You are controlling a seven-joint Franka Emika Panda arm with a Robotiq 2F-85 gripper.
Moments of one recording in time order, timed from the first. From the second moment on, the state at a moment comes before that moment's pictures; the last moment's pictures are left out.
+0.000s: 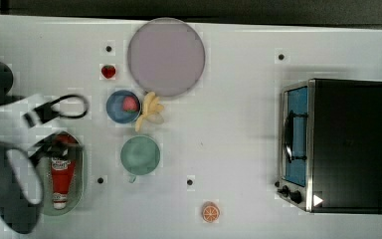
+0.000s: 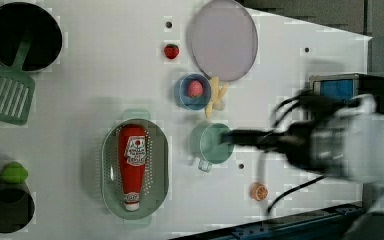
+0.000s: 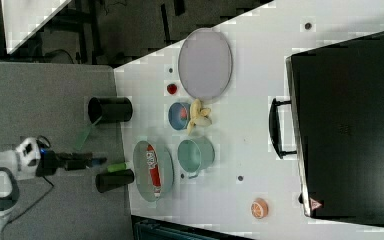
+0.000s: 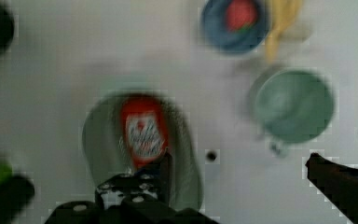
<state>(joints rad) -0.02 0.02 0.61 -1.91 0.05 0.30 -0.05</state>
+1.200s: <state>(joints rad) 0.01 0.55 0.70 -2.07 -0.41 0.90 0.16</state>
